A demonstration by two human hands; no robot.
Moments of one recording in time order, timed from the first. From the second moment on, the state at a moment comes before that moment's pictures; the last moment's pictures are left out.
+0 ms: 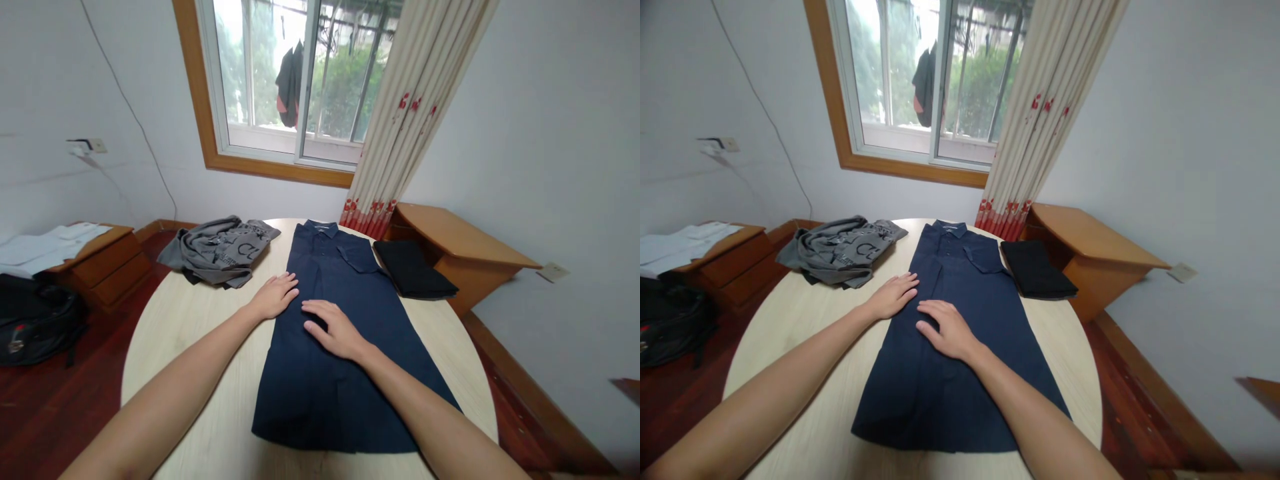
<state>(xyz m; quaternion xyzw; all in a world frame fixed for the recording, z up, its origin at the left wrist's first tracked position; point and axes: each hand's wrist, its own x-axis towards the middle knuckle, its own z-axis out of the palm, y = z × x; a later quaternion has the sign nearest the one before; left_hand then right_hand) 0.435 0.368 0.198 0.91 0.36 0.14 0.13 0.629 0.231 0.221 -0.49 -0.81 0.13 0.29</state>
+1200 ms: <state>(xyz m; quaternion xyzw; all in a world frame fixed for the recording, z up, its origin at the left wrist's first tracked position) 0.439 0.374 0.197 0.91 0.34 0.18 0.12 0.822 0.432 0.248 -0.91 -0.39 0.06 0.11</state>
